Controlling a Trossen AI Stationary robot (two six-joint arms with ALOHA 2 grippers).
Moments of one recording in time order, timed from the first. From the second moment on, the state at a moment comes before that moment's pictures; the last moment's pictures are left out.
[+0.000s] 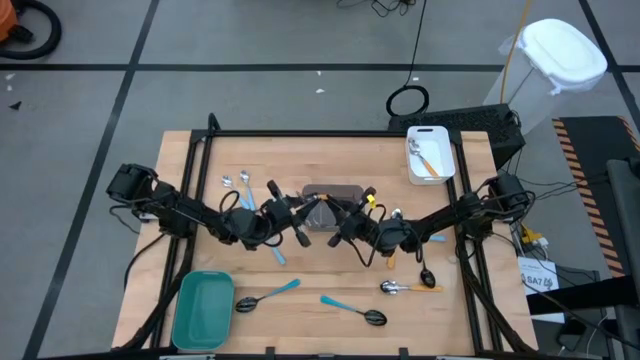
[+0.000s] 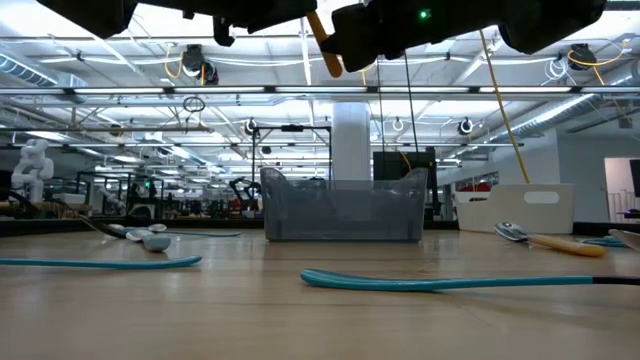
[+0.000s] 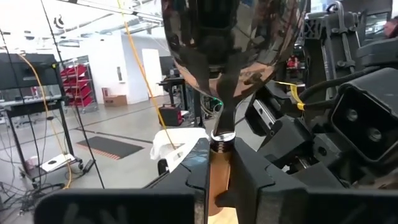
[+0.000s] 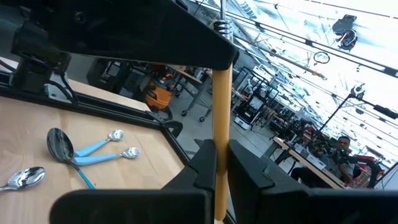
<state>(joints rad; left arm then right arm) -0.27 1.56 0.74 1.08 -0.76 0.26 0.26 1.71 0.80 1.05 0.92 -0.65</state>
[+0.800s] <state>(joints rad) -0.28 1.56 0.74 1.00 -0.62 0.31 0.32 1.71 0.80 0.94 0.93 -0.67</state>
